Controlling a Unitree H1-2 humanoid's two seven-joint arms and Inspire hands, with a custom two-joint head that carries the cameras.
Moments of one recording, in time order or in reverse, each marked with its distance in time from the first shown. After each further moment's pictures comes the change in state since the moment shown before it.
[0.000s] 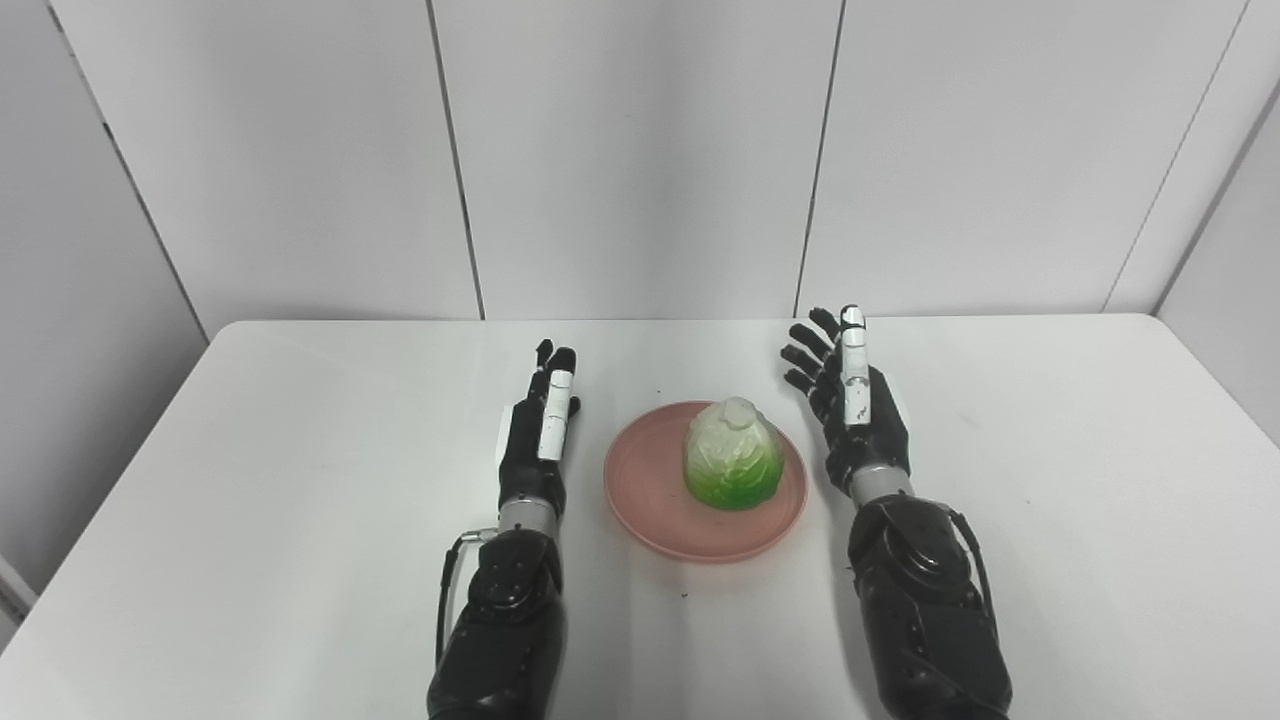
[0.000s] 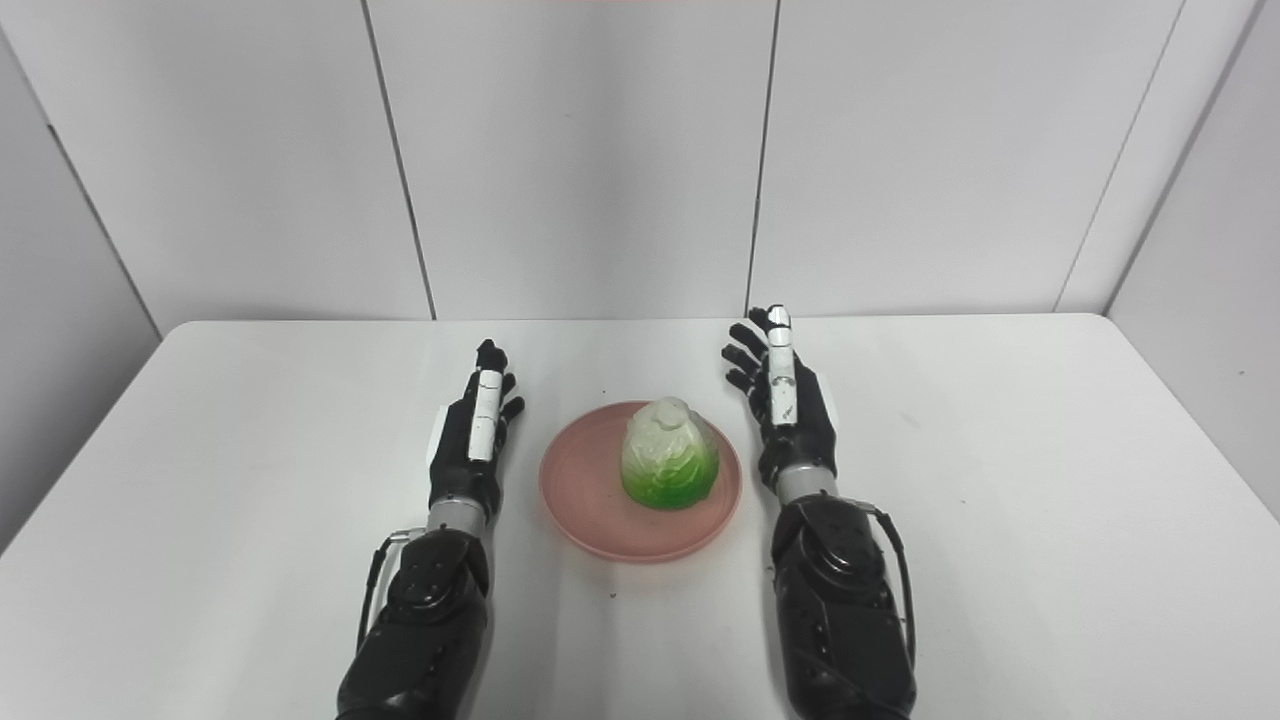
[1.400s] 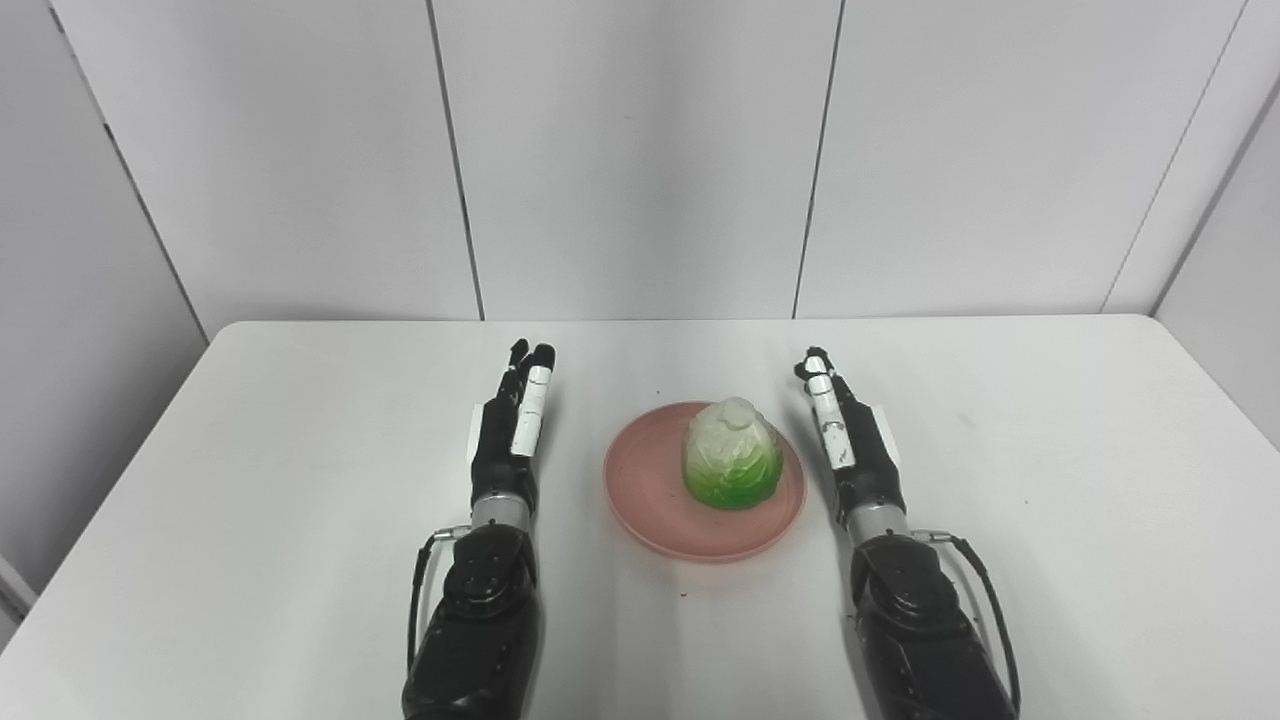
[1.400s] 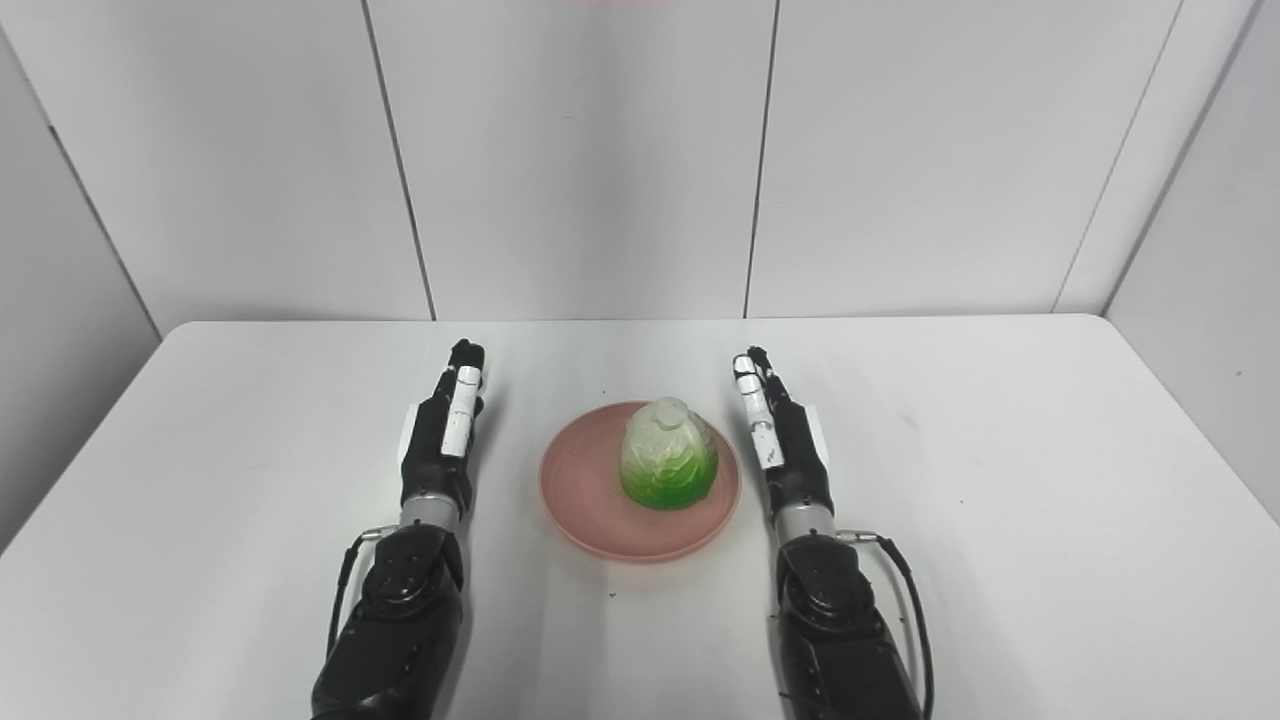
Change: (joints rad) left arm 0.019 0.037 0.000 -0.067 0.004 0.077 0.028; right arm 0.050 -0.054 0.123 0.092 -0.134 -0.127 -0.074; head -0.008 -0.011
